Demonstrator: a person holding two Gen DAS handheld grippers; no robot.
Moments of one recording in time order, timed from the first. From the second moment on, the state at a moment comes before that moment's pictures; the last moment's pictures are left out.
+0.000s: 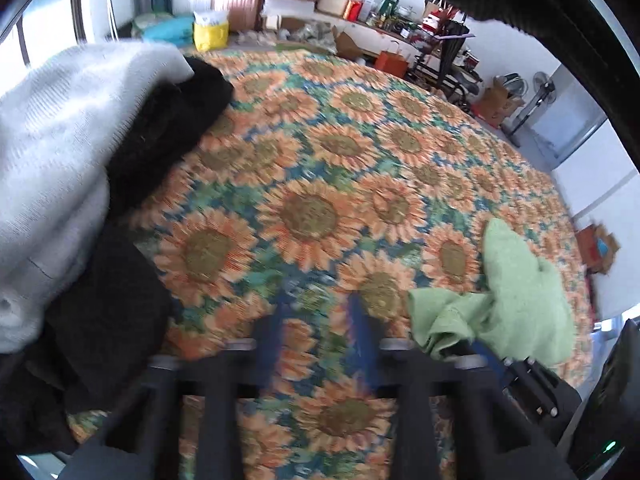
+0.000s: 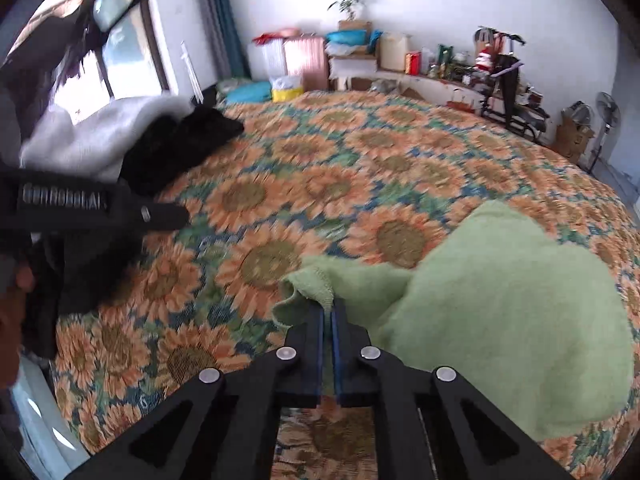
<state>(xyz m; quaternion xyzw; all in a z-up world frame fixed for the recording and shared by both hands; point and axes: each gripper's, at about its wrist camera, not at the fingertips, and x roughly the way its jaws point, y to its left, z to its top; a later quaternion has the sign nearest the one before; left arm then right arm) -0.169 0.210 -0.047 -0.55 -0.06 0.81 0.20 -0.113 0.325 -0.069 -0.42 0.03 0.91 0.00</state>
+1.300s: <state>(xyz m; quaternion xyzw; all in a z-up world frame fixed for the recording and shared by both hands) -0.131 0.203 0.099 -0.41 -0.17 0.84 0.32 -0.077 0.350 0.225 -0.16 -0.04 0.98 0.13</state>
